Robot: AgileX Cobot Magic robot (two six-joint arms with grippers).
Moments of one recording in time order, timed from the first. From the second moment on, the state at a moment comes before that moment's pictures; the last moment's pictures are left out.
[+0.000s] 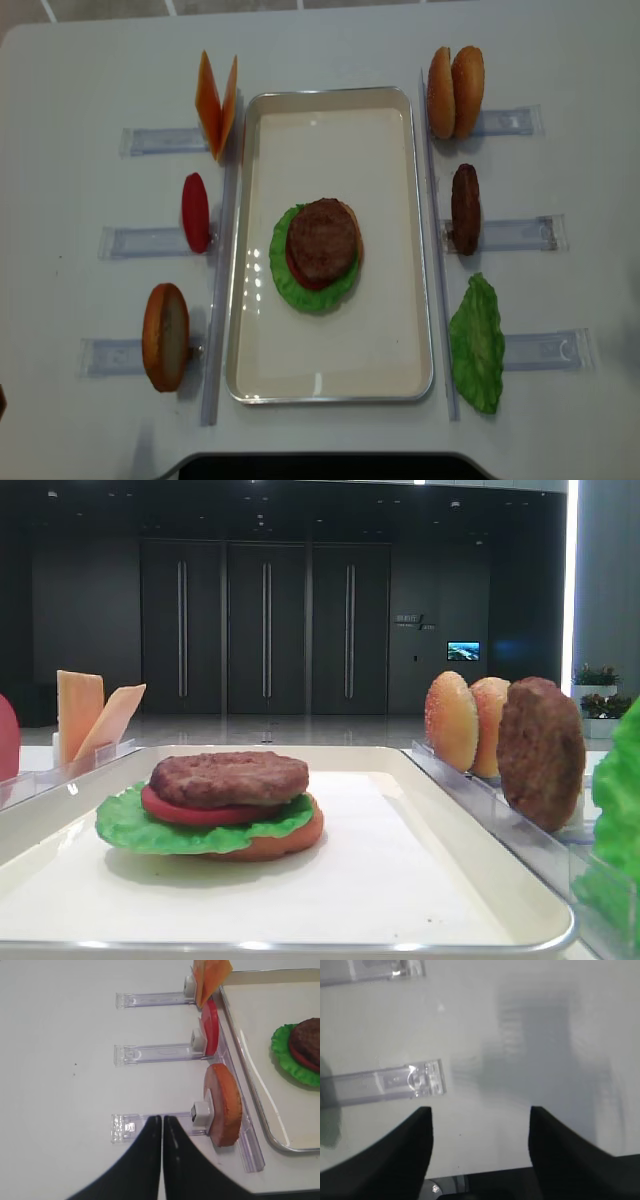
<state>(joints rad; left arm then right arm) -0.02 -0.01 -0.47 0.01 1.11 0.01 -0.09 1.00 -0.75 0.02 1.15 -0.02</state>
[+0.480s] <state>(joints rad) -0.02 -0.01 -0.47 0.01 1.11 0.01 -0.08 0.36 -0.51 0.07 1.14 -0.10</state>
